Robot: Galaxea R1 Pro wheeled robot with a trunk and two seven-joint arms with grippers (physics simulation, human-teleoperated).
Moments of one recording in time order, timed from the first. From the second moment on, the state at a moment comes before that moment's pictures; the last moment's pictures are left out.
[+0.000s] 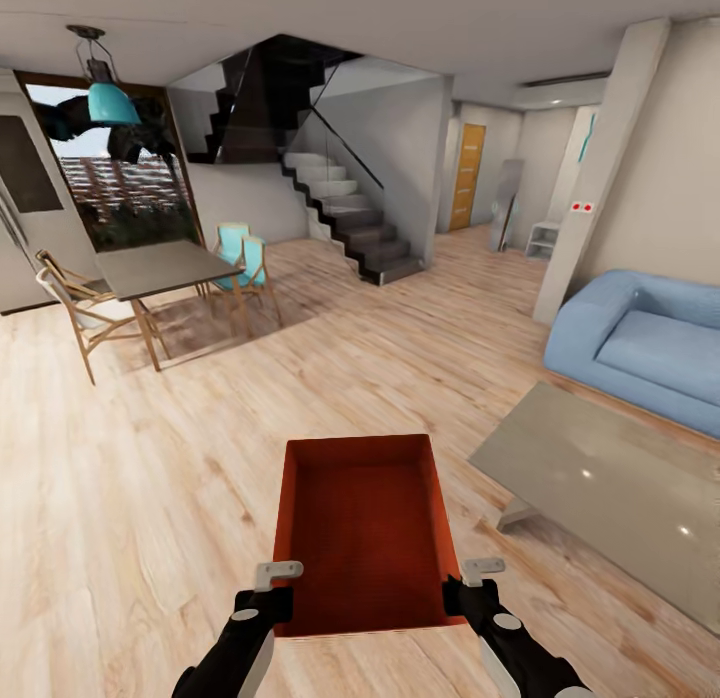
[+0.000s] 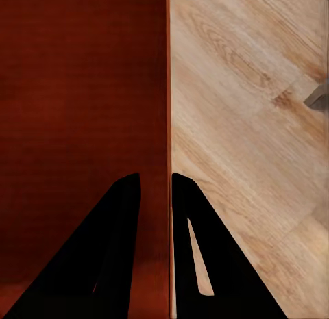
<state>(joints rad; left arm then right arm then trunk) -0.41 -0.17 0.08 -0.61 -0.09 0.20 0.19 -0.50 0.02 0.15 -0.37 -0.10 -0.08 -0.02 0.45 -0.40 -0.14</state>
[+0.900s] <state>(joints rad) -0.41 -0.17 0.08 -0.61 -0.09 0.20 0.19 -0.50 0.02 0.15 -0.38 -0.10 -0.08 -0.02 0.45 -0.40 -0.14</state>
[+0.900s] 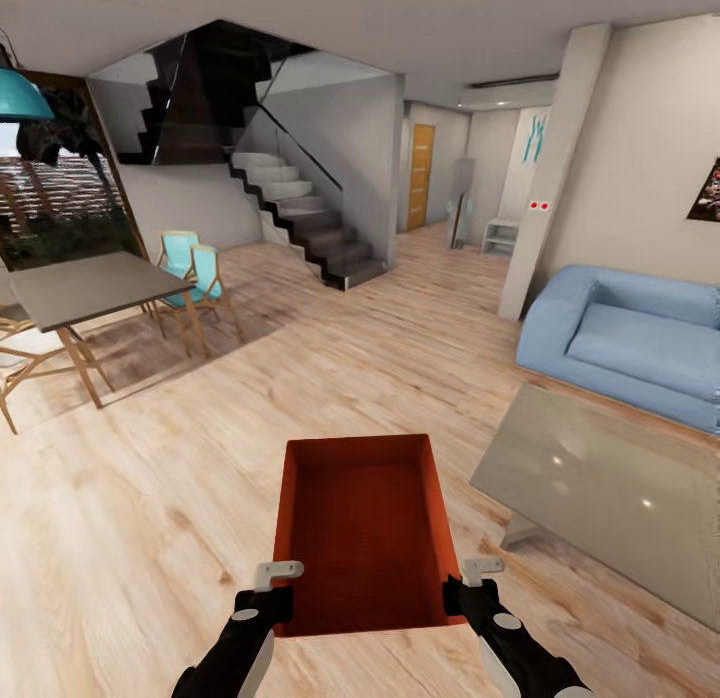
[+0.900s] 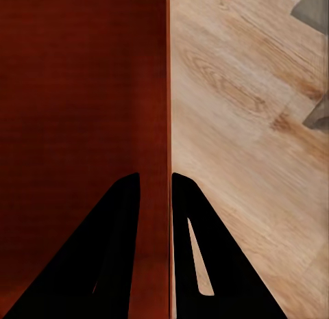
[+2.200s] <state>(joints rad) -0.41 -0.17 0.07 -0.61 -0.09 0.20 0.19 -0.50 0.02 0.15 -0.37 -0.10 -0.08 -0.02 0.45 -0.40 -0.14</state>
